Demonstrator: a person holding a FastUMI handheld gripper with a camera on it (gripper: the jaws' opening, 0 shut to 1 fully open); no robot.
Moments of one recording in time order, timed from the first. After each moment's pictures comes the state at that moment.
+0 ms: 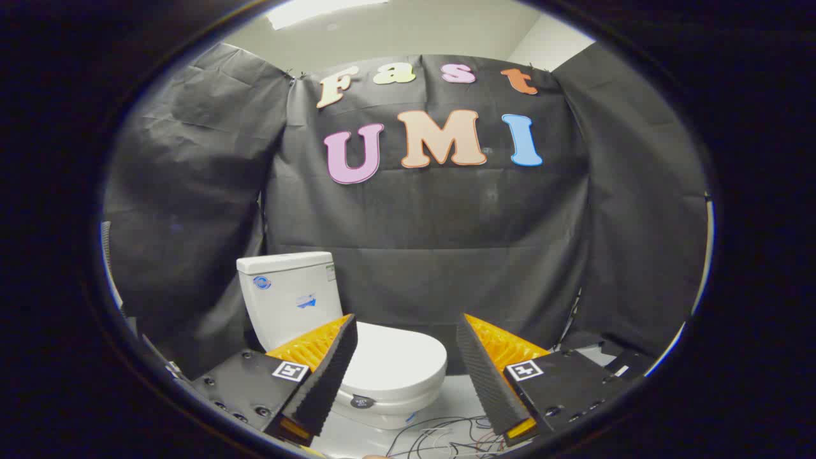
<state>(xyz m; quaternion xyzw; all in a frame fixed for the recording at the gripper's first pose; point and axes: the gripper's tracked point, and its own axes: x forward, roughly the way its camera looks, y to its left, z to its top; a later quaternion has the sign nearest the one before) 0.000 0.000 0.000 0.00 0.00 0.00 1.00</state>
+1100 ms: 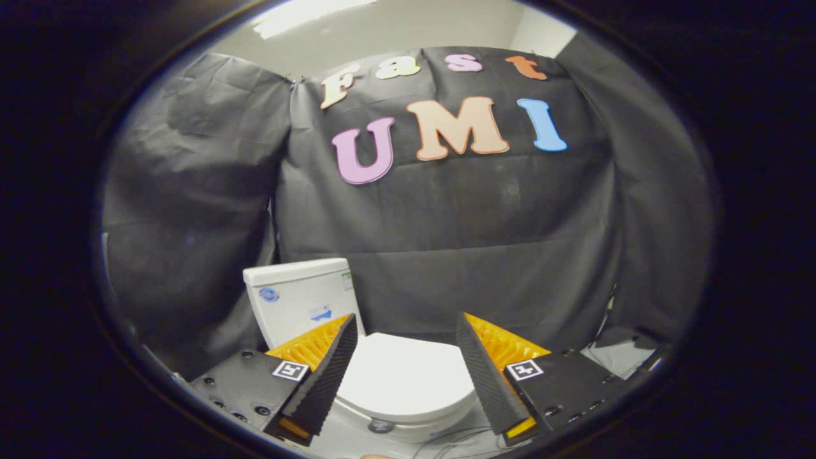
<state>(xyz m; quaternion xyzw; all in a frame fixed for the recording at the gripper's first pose) 0.083 0.033 -0.019 0.07 -0.01 0.05 1.00</state>
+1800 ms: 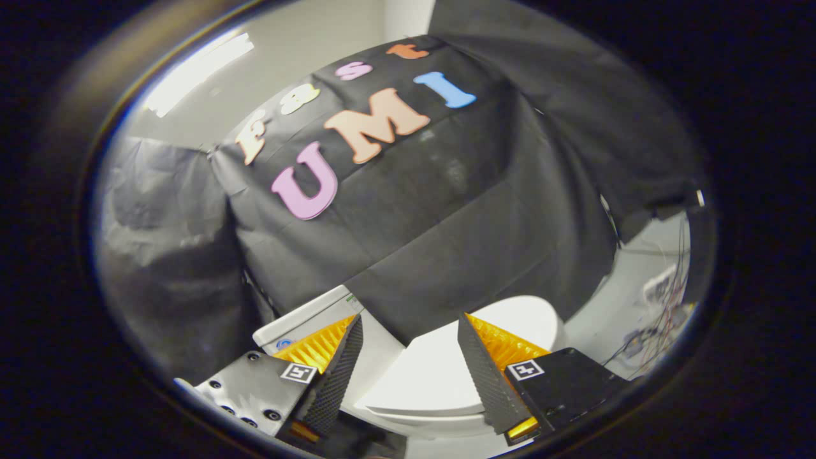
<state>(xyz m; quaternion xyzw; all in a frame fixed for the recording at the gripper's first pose) 0.103 0.101 -0.100 0.34 -0.04 -0.03 0.94</state>
